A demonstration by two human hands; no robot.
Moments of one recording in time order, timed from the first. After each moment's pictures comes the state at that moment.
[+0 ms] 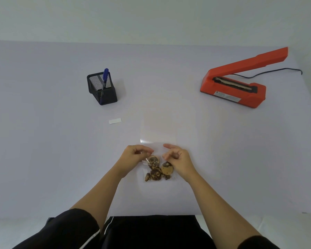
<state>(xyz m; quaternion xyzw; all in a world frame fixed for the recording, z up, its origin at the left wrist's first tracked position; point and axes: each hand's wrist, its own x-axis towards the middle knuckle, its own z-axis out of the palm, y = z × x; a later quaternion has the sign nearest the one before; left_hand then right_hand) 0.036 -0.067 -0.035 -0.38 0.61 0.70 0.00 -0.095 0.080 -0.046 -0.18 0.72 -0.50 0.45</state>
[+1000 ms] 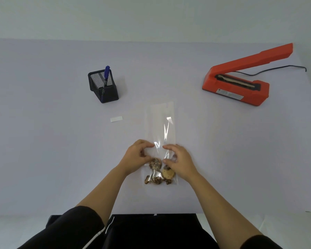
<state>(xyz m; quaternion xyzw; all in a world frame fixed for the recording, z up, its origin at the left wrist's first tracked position) 0.035 -0.065 -0.043 -0.33 0.79 0.51 0.04 -0.091 0.083 -0.050 -0.32 0.79 -0.37 0.37</state>
